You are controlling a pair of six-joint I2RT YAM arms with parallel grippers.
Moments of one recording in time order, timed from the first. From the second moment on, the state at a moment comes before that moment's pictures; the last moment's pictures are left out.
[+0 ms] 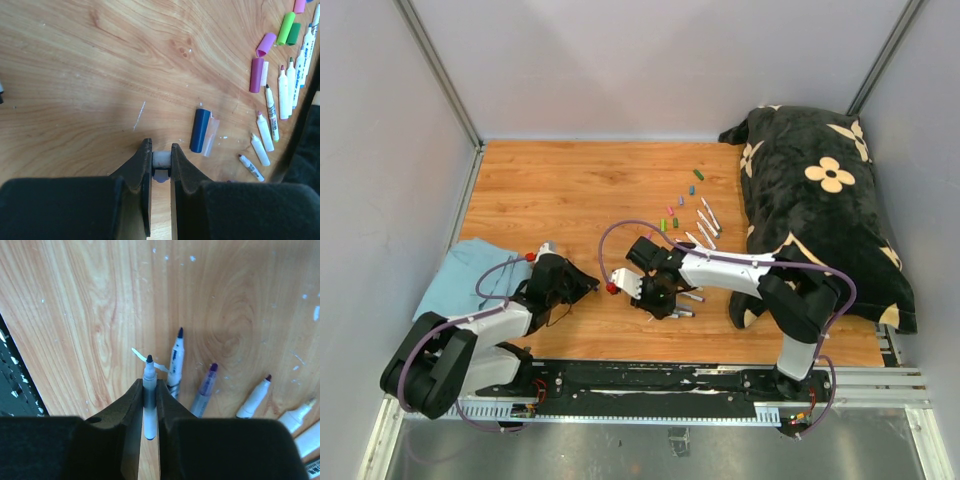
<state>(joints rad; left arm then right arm) -0.42 1.16 0.21 0.31 -0.01 -1.02 0.97 1.79 1.14 -0.66 -0.28 -0.47</state>
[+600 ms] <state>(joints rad) -0.42 1.20 0.22 0.34 0.00 -1.04 1.02 1.81 1.15 -0.67 -0.25 -0.47</state>
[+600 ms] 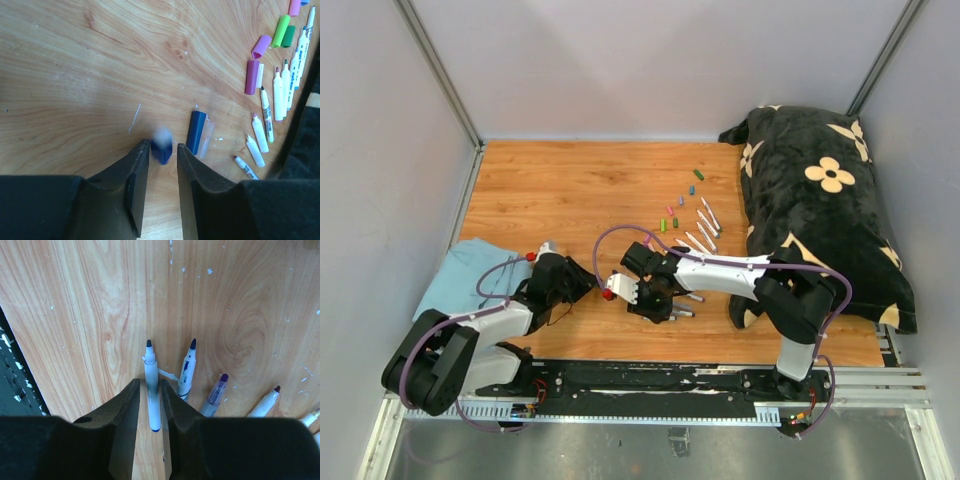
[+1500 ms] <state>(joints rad) -0.42 0.84 0.26 0.08 -0.20 -0.75 1.02 1.71 1.16 -0.69 -0.26 -0.47</state>
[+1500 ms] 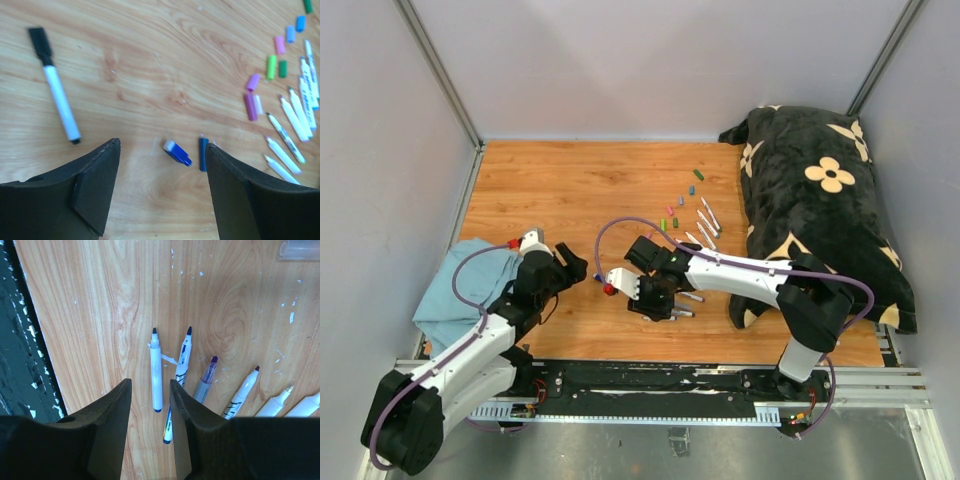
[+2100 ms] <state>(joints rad) -0.38 1.14 0.41 -0.05 -0.41 -0.63 0.86 1.48 1.16 -0.72 -0.44 -0.55</state>
